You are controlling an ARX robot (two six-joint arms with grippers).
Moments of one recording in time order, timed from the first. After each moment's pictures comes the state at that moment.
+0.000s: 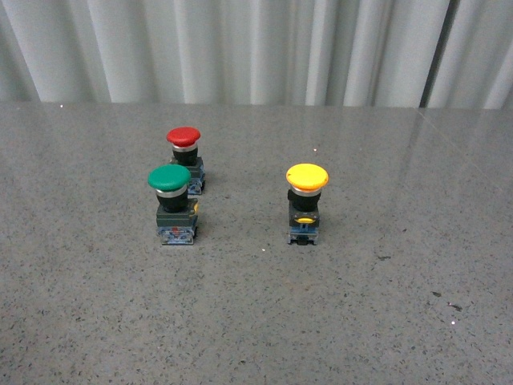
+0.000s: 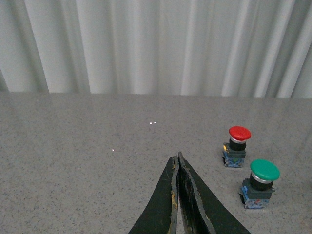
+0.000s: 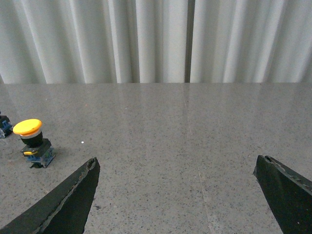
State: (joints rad) left arm -0.15 0.52 0.24 0.27 -0.16 0.00; right arm 0.00 0.00 0.01 0.00 0.00 0.01
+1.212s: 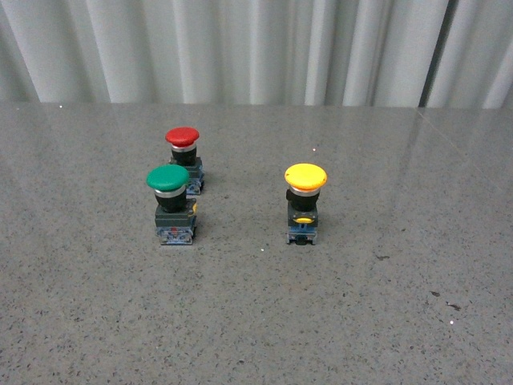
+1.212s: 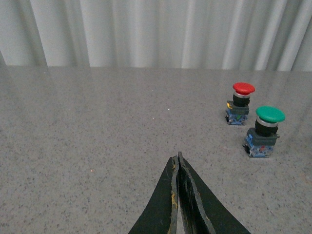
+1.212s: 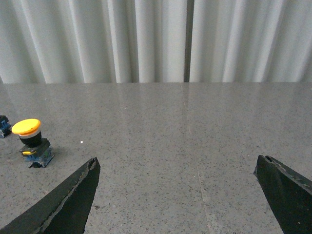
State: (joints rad) left arm 0.00 0.07 0.01 0.01 0.00 0.00; right arm 0.00 0.00 0.01 0.00 0.00 0.01
